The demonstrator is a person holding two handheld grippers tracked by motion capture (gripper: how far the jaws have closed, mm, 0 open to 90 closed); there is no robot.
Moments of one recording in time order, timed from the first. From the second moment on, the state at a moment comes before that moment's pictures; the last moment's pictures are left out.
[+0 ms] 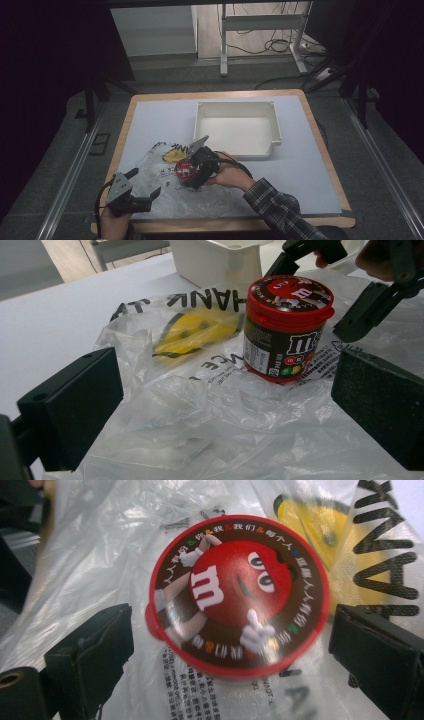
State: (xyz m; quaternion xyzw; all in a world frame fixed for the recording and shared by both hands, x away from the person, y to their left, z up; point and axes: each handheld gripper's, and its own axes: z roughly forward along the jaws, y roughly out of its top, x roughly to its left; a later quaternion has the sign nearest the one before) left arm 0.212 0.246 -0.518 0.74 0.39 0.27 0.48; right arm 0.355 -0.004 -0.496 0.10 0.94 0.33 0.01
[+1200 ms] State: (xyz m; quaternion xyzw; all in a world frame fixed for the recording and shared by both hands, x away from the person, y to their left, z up) left arm 0.212 0.245 -0.518 0.75 0.38 0.27 0.47; right arm 0.351 0.016 -0.486 0.06 0.96 0.28 0.02
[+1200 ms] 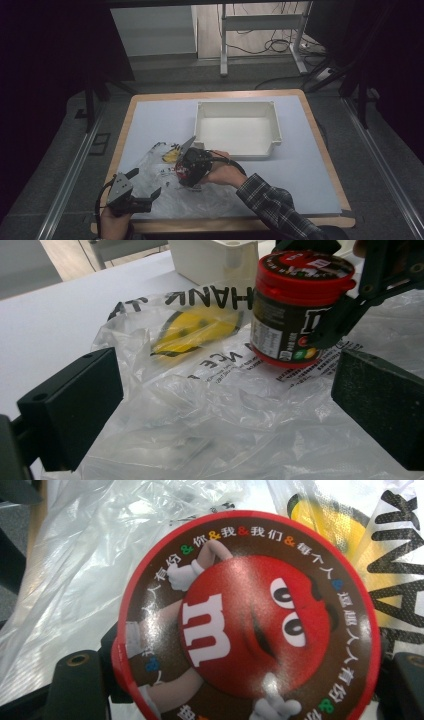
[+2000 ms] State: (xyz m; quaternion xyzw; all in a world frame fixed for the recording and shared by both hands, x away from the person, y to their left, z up) left arm 0.212 0.245 -0.518 0.74 0.39 0.27 0.47; right arm 0.358 -0.025 -0.452 0.07 0.95 0.30 0.04
